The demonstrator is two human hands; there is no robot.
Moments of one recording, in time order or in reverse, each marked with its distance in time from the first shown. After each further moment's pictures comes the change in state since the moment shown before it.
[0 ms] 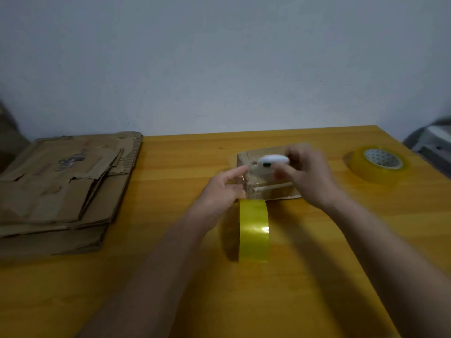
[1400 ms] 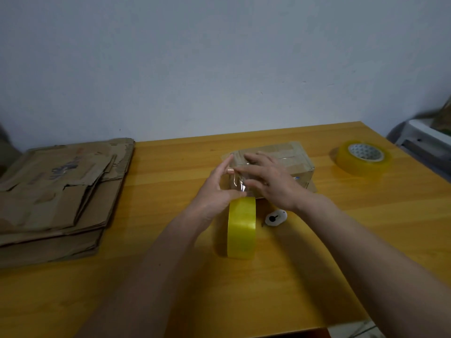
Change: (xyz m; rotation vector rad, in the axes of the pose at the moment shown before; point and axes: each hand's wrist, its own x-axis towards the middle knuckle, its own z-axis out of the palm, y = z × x) left_hand -0.012 0.003 0.006 0.129 -0.016 0.126; right_hand -0.001 0.022 0.025 -0.446 -0.273 -0.167
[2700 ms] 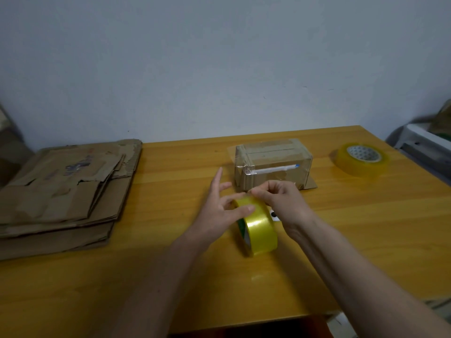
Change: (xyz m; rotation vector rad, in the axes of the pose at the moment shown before) left_hand -0.055 -0.008 0.002 0.023 -0.034 0.025; right_hand -0.053 -0.055 0.004 1.001 0.189 0.530
